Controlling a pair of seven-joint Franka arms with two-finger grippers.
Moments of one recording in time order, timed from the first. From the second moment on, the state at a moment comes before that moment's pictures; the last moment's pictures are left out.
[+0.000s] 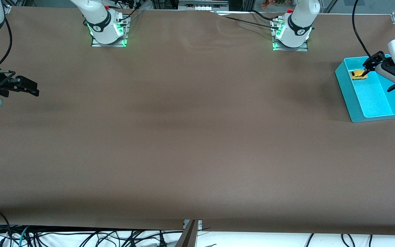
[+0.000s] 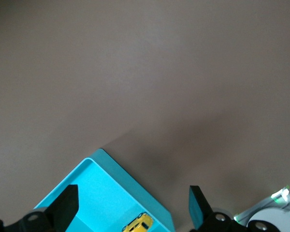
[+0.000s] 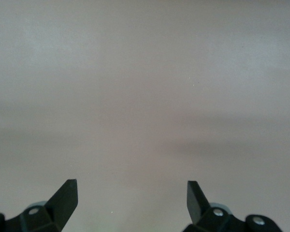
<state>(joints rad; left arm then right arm) 0.05 -0.17 0.05 -1.95 0.09 1.77 0.67 -0.06 0.11 0.04 -1.56 -0.05 1.59 -0.07</state>
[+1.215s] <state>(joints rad) 0.03 -0.07 -0.04 -1.77 0.01 1.70 0.14 -0.06 0.11 0.03 -1.56 -0.05 1.59 -0.07</state>
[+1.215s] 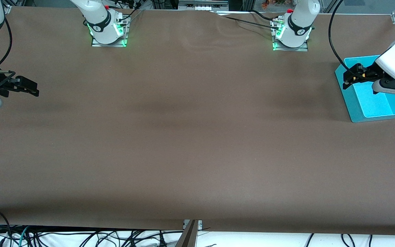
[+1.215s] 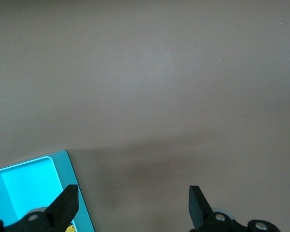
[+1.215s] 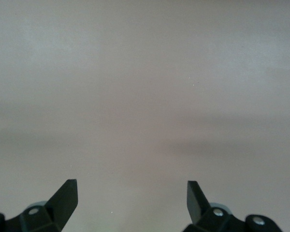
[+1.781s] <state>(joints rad) 0.03 -0.07 -0.04 -1.74 0.01 1.62 0.00 -0.06 0.11 0.03 -1.56 -0.05 1.59 -0.07</state>
